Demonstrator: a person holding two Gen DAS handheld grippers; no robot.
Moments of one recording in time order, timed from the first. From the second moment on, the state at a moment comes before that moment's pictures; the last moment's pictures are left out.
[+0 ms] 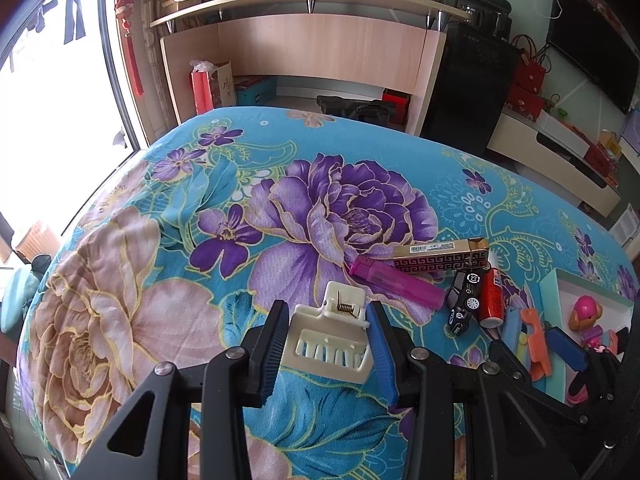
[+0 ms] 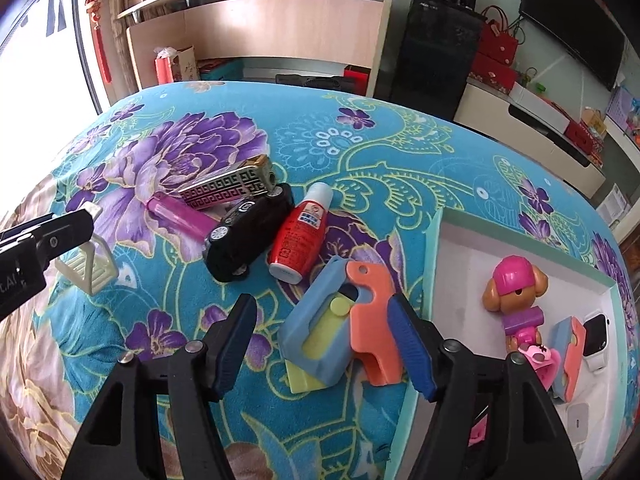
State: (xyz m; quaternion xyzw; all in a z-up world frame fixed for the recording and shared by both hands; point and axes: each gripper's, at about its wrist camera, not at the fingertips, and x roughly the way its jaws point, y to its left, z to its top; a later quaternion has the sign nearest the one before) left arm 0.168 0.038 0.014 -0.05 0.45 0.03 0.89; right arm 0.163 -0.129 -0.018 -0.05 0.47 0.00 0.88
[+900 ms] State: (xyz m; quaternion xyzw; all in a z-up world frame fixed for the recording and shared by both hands) left arm 0.170 0.035 0.010 -0.04 0.45 0.03 0.89; right arm 0.163 -0.129 -0.022 -0.01 0.49 0.03 0.87
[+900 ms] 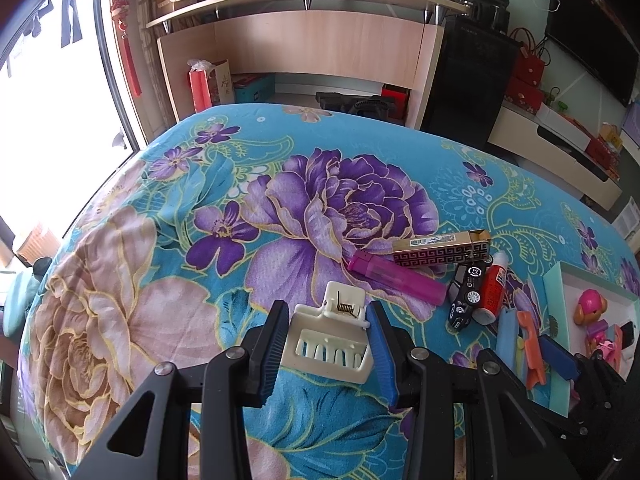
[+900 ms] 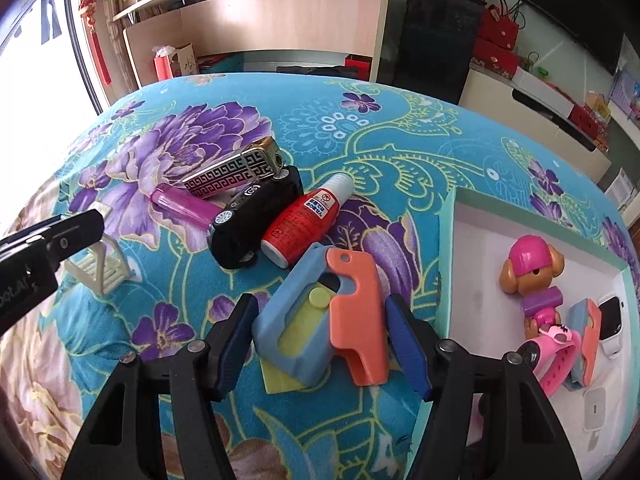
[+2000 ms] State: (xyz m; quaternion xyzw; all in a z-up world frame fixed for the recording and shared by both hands) left arm 0.137 -0.094 0.070 0.04 0.38 -0.13 0.92; right arm 0.101 -0.301 0.066 0.09 0.40 -0.13 0.90
